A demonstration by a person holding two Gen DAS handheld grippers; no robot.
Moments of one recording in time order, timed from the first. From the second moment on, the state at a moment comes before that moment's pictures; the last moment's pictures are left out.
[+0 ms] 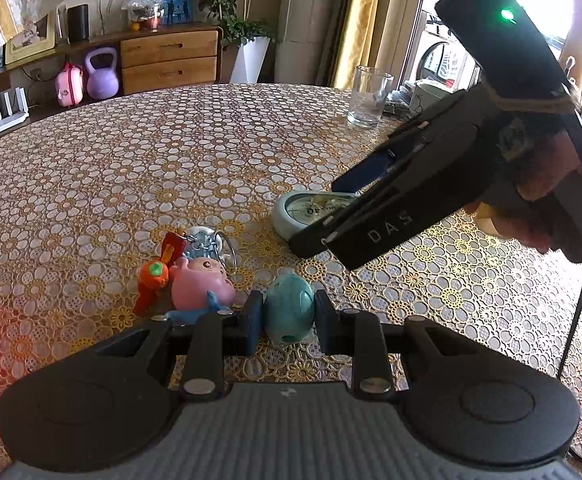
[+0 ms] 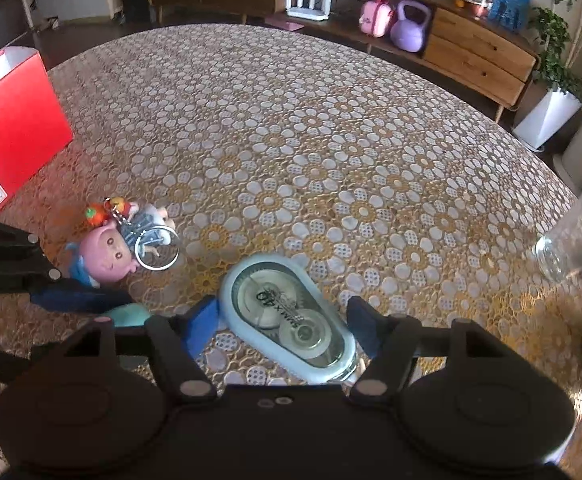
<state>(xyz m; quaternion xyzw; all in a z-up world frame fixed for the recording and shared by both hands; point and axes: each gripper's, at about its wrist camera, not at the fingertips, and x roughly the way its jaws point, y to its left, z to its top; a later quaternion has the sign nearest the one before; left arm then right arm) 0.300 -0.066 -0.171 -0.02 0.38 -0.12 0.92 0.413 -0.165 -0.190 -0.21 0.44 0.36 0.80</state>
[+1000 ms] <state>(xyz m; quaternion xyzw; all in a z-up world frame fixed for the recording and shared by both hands) 0.259 -0.051 -0.155 -0.05 0.40 -0.12 0.91 0.323 -0.205 -0.193 -0.15 0.46 0.27 0.83</state>
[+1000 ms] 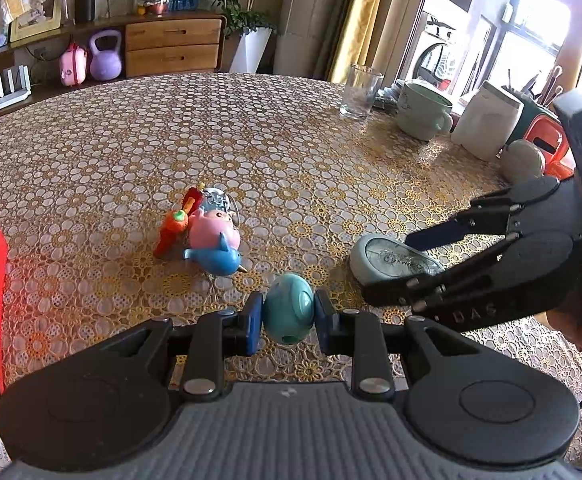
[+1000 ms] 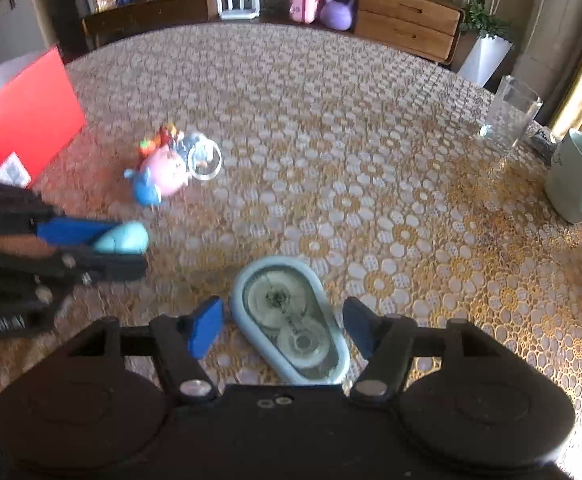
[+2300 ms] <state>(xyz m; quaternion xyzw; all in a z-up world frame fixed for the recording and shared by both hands) 0.176 0.058 -0.035 -0.09 0.34 -0.08 0.93 0.205 -0.098 -0.049 -0.05 0.38 0.29 0.88</state>
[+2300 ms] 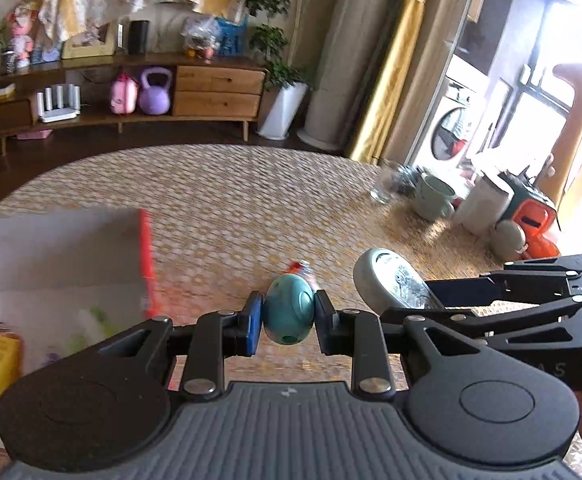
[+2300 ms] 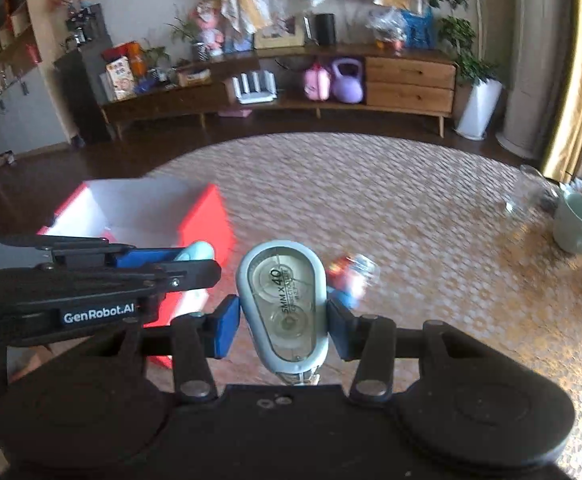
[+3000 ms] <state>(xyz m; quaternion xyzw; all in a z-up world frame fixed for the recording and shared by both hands) 0.155 0.232 -0.036 -0.10 0.36 0.04 0.93 0.198 0.064 -0.062 -0.11 0.39 0.35 0.85</state>
